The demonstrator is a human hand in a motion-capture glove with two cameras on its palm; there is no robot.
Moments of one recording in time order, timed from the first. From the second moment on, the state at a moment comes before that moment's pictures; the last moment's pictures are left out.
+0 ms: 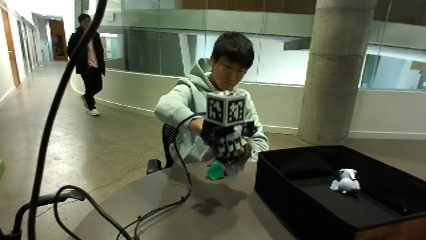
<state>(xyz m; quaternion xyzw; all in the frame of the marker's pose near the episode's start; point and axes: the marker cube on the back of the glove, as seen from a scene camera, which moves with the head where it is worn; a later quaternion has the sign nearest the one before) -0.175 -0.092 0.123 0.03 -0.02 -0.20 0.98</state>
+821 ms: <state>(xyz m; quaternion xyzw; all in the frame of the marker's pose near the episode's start) -0.417 -0.196 -0.010 0.13 -0.10 -0.23 0.96</state>
